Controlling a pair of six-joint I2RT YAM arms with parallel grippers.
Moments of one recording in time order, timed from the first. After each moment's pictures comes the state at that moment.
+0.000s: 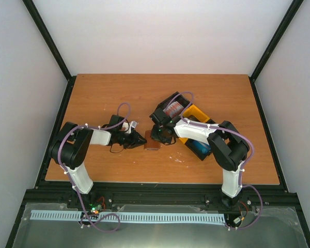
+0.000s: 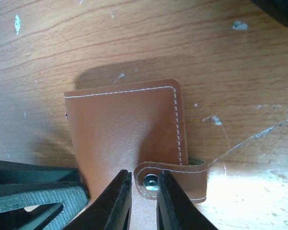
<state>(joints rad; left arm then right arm) -0.35 1.78 0.67 0.08 0.76 -0.66 0.79 1.90 1.26 -0.47 -0.06 1.01</state>
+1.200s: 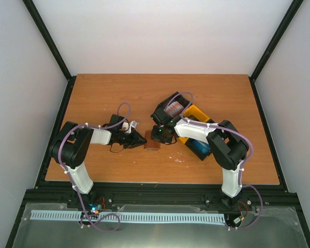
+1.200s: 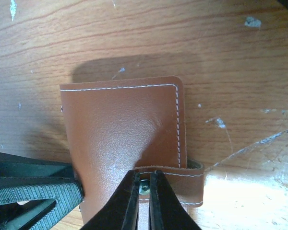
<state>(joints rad) -0.34 1.79 0.68 0.06 0.77 -0.66 0.78 1.91 1.25 -0.47 -0.11 0.95</state>
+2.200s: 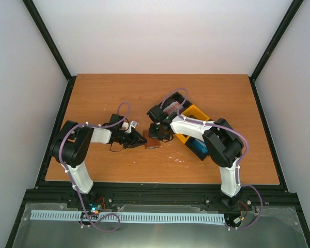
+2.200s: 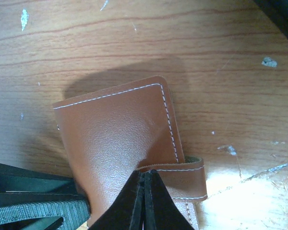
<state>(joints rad) -0.34 1.81 0.70 0.03 0.79 -0.66 0.79 1.98 1.37 -0.55 -0.07 0.88</state>
